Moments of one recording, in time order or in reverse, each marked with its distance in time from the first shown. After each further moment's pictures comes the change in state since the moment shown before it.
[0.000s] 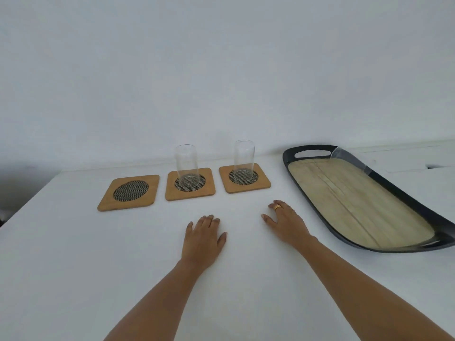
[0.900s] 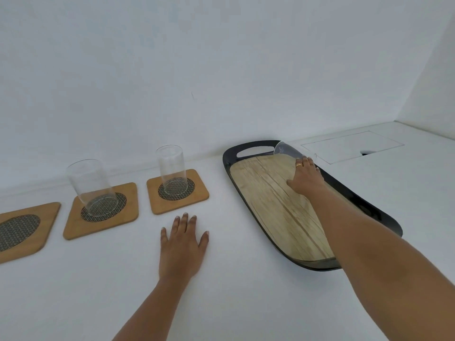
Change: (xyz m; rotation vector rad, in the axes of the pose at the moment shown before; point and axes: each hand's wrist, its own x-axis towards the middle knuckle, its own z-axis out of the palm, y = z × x) left_hand 0.082 0.103 0.037 -0.138 -0.002 -0.032; right_hand 0.094 0.180 -0.126 -0.295 0.084 0.407
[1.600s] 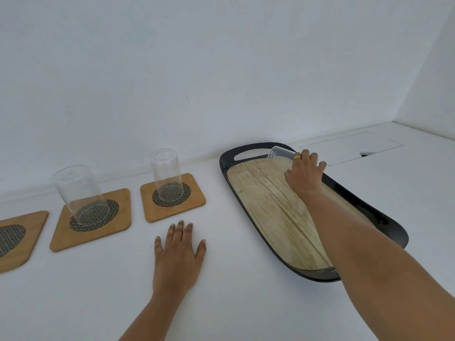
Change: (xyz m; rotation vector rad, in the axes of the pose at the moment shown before) left_hand -0.001 0.002 -0.001 -0.010 0.016 0.000; right_hand 0.020 -0.010 0.012 -0.138 0.385 0.056
